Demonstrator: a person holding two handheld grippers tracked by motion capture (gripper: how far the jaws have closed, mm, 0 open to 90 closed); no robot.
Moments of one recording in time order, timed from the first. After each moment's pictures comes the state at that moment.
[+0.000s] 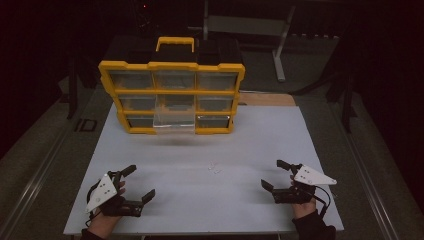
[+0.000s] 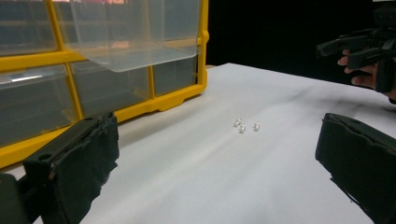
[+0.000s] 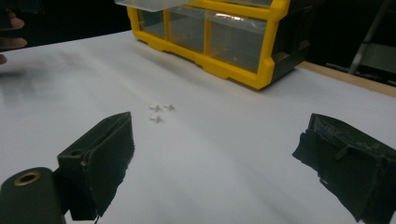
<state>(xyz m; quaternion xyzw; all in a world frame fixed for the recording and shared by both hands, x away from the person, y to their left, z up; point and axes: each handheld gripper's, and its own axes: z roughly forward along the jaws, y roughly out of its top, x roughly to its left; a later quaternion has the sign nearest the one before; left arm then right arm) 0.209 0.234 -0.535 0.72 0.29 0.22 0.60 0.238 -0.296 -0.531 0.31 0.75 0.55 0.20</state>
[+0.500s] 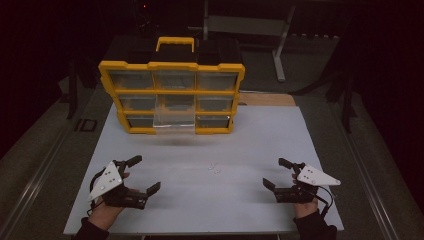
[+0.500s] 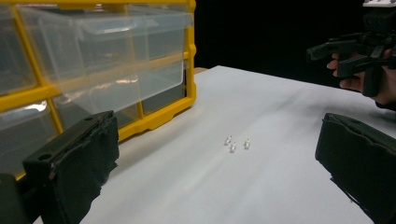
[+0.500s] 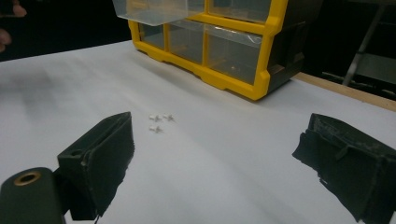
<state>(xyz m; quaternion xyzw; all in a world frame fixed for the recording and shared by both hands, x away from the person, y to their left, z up) 0.224 0.215 -0.491 0.74 0.27 0.20 0.58 0.237 -0.298 -0.523 0.31 0.74 0.56 0.21</state>
